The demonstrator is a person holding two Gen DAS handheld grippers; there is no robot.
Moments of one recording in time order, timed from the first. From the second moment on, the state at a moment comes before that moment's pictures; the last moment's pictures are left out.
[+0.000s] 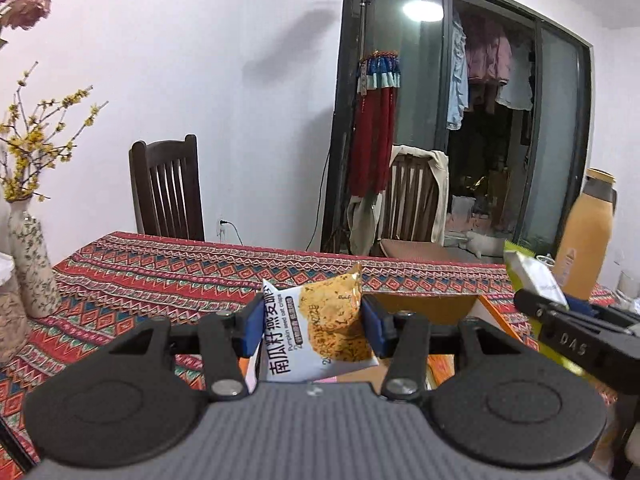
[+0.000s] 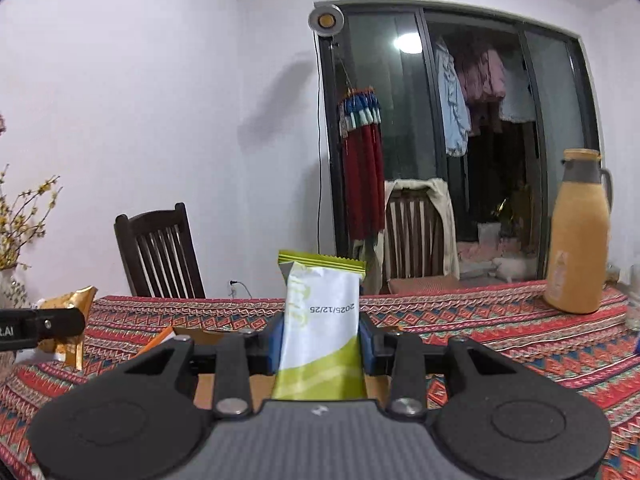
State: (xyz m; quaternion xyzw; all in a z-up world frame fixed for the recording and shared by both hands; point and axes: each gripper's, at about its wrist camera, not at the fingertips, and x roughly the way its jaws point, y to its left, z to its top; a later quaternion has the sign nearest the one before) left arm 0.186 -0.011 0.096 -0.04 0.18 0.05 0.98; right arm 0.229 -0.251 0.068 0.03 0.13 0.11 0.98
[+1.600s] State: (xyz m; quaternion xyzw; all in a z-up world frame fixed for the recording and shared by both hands) left arm 0.203 -0.010 0.061 -0.06 0.15 0.05 0.99; right arm 0.248 -0.245 0.033 0.03 0.15 0.09 0.98
